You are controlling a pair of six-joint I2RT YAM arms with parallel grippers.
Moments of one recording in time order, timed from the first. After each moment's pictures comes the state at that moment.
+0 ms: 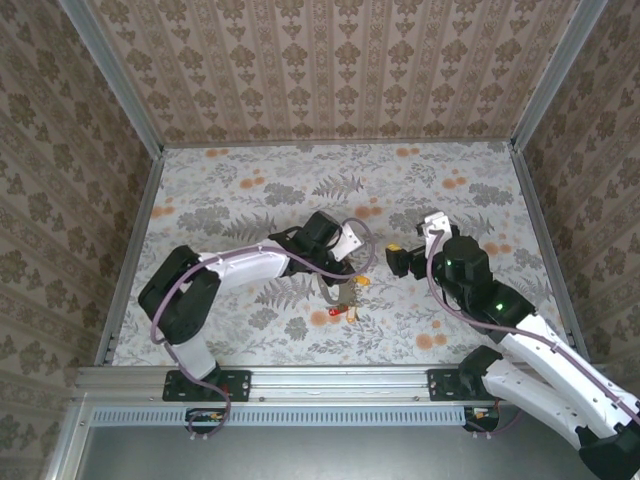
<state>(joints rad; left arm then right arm) -0.85 1.69 1.04 -0.27 0.30 0.10 0.57 0.70 0.65 -0.32 0.25 0.08</state>
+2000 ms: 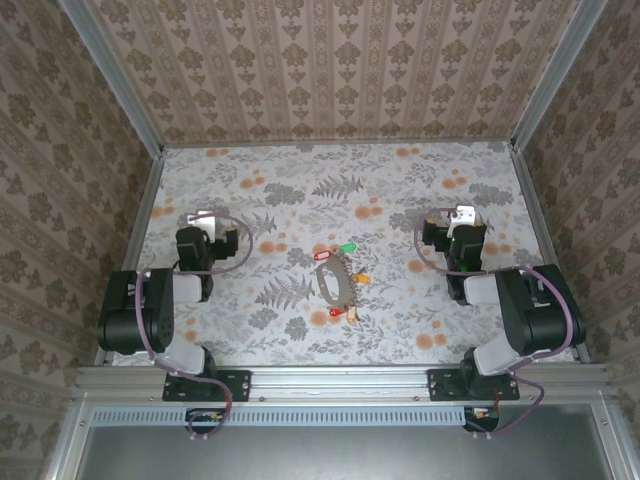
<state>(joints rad) -0.01 1.54 0.39 0.72 -0.02 0.10 0.05 1.53 0.37 0.82 0.25 0.03</state>
